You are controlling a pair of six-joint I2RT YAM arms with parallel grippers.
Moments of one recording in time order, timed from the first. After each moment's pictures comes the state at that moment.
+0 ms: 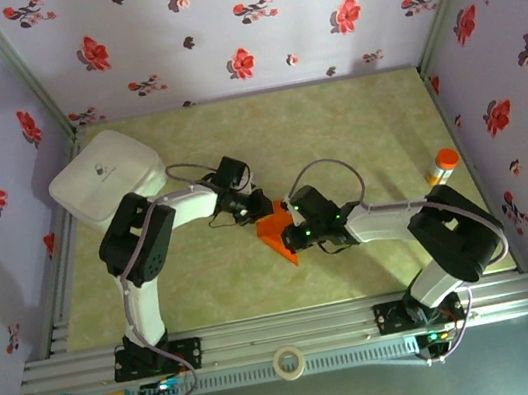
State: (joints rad) left arm -0.63 2.00 1.18 -0.26 0.50 -0.72; right arm 0.78 1.55 0.65 -0.05 -0.26 0.51
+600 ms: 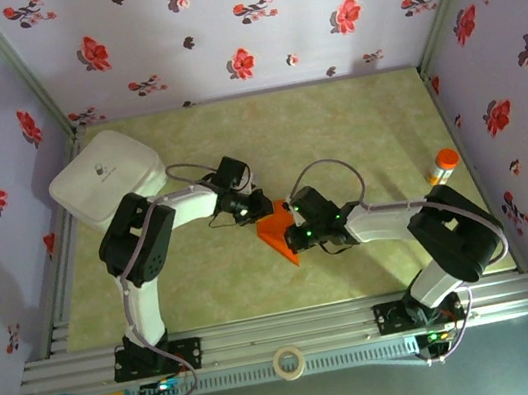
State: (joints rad) left arm -0.63 1.99 1.18 -0.26 0.50 -0.72; right arm 0.78 1.55 0.66 -0.07 -0.21 0.51
